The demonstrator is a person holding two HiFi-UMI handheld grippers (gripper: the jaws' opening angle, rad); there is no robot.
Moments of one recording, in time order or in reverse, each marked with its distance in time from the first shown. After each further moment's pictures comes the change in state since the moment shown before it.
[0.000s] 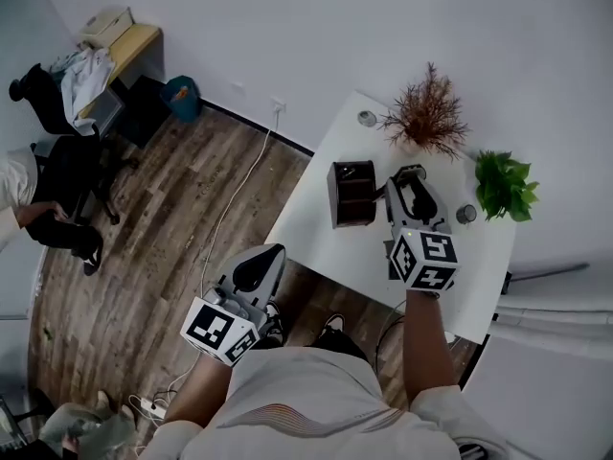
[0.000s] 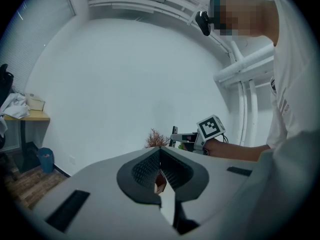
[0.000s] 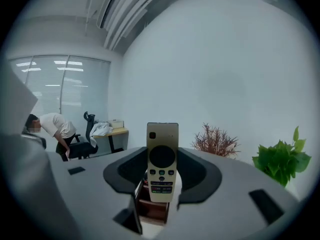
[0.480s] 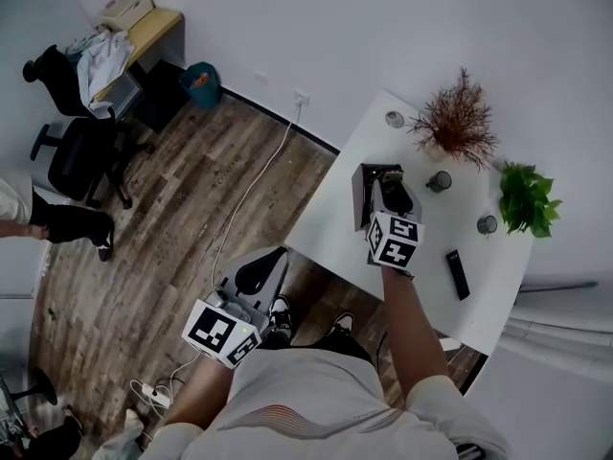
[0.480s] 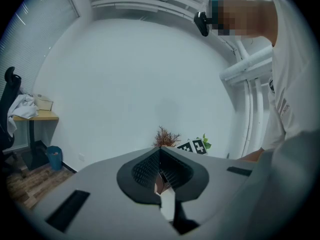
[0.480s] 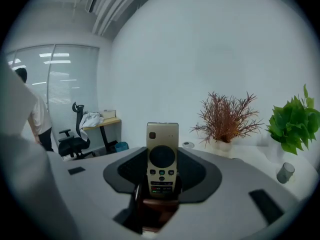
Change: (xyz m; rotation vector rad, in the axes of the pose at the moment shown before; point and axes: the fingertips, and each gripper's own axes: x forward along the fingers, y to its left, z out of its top) left arm -0.021 0.032 -0.007 -0.013 0.022 0.063; right arm 0.096 0.026 -0.105 0.062 0.104 -0.093
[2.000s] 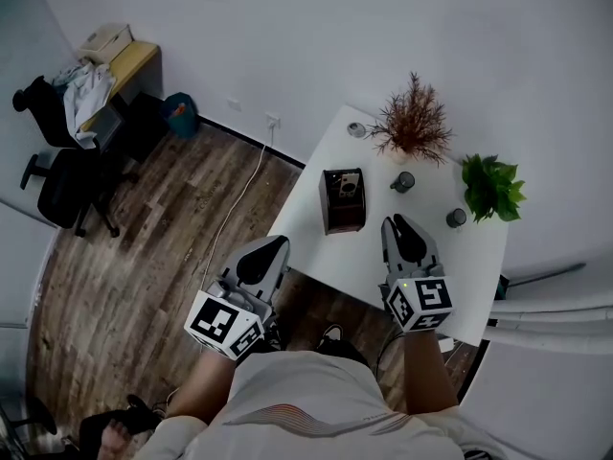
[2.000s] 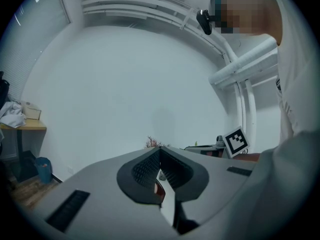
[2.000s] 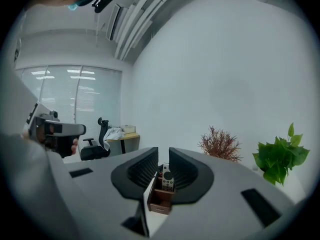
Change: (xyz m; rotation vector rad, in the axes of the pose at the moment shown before) left arm 0.034 -0.057 0.036 0.066 -0.088 -0.076; right arm -0.176 -0.019 0.072 -0.064 -0.180 0.222
